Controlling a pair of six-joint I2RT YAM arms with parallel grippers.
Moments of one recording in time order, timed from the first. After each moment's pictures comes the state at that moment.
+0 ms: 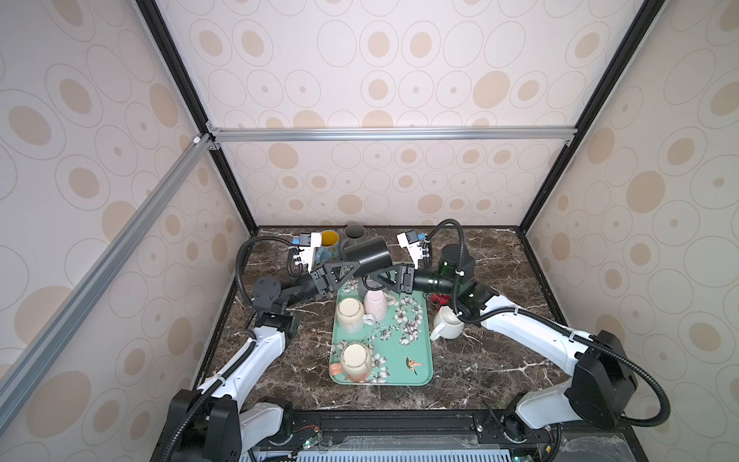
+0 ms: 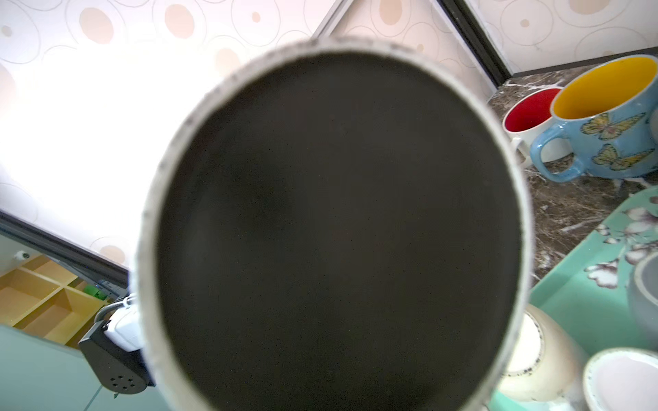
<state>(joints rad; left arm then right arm) -0.20 1.13 0.68 0.88 1.00 -1.10 0.67 1.43 1.06 0.30 -0.69 0.78</state>
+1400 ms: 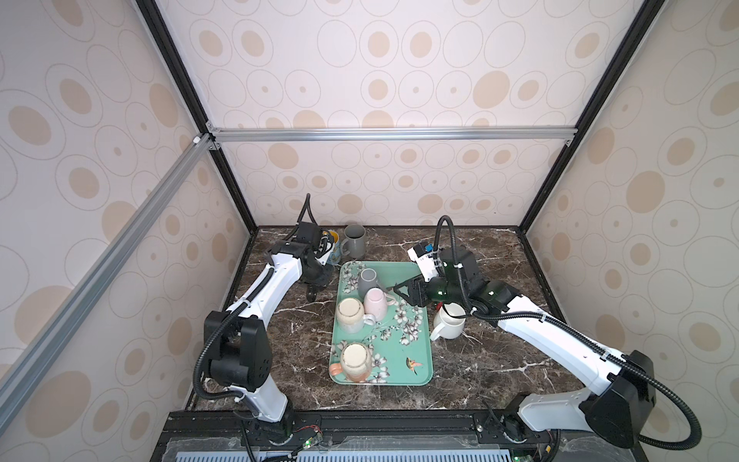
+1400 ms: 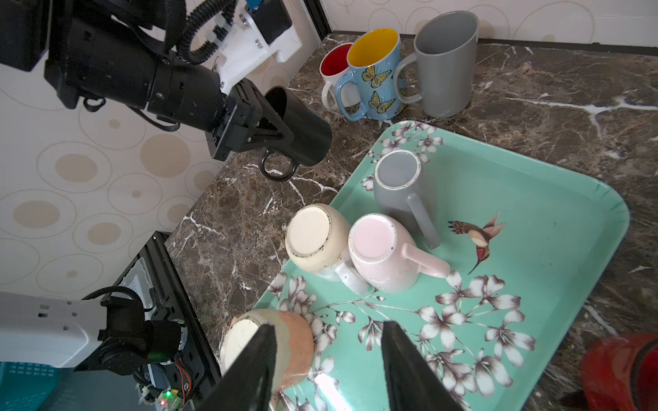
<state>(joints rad) -0.20 1.67 1.43 -0.90 0.00 0.18 0.67 1.32 1.15 -0.40 -0.30 0.31</state>
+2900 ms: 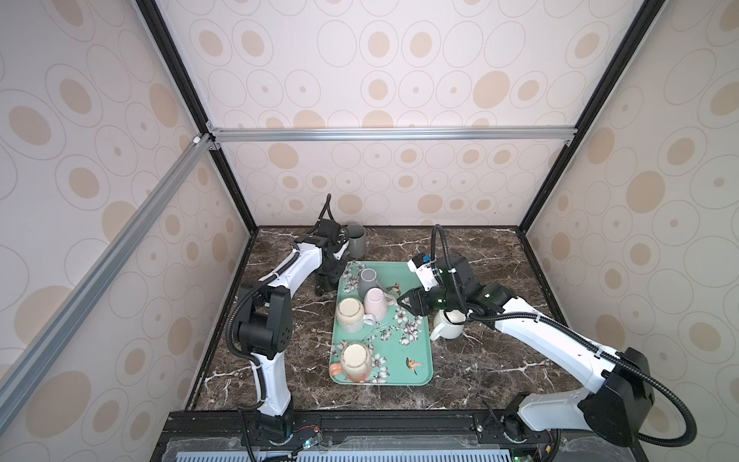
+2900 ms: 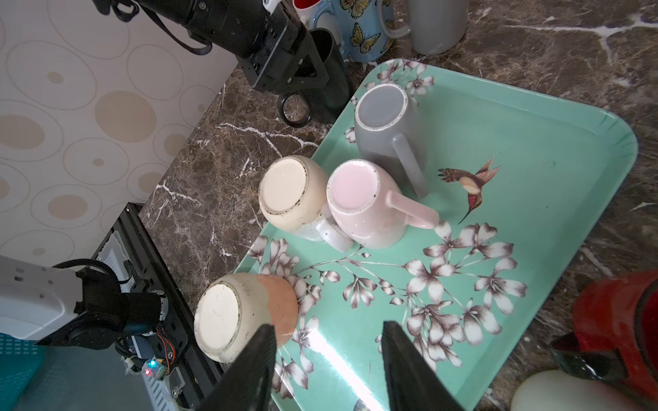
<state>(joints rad) -0.26 1.92 1.59 -0.81 -0.06 0.22 0.67 1.34 1.10 -0.48 -0.29 0.30</state>
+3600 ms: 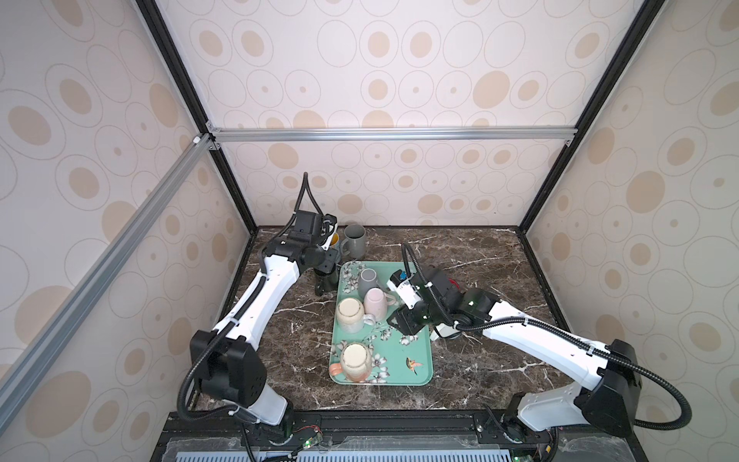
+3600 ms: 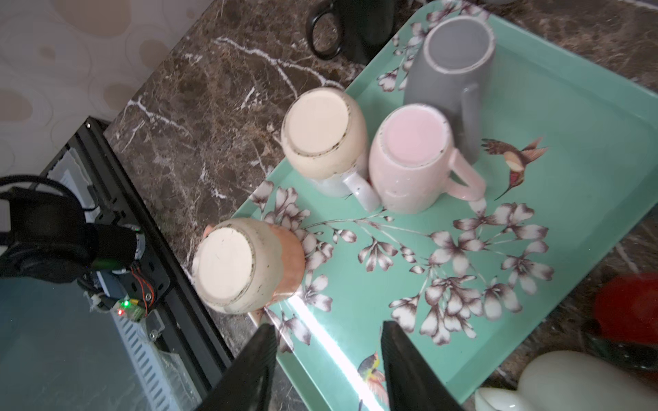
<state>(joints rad) -0.26 1.50 1.45 -0.81 -0.05 0.17 0.91 1.38 1.18 -0.65 -0.13 0.23</state>
